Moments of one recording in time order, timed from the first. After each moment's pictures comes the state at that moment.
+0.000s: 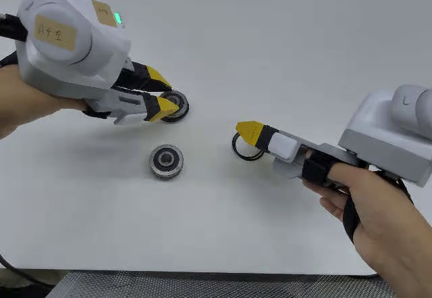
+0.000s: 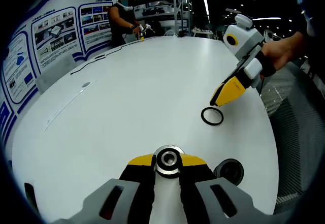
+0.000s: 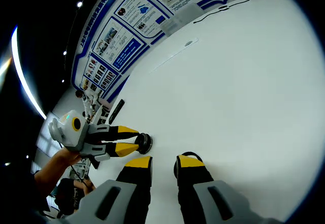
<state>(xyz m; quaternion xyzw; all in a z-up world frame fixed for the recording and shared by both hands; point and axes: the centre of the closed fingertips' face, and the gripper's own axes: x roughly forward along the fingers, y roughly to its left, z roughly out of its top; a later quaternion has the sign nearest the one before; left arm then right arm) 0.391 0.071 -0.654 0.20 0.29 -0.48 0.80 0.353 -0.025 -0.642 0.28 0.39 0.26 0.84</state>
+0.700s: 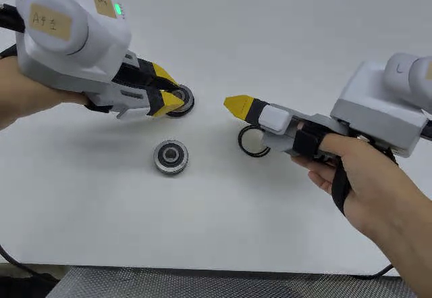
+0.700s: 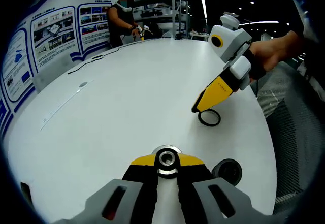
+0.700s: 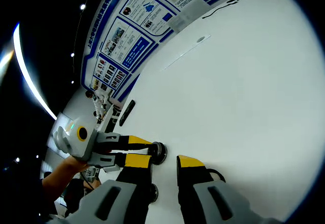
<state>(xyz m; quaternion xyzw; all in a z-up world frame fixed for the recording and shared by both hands) 0.391 0.068 -0.654 0.18 0.29 -0.50 0.80 0.375 0.010 -0.634 0.30 0.39 0.31 0.81</state>
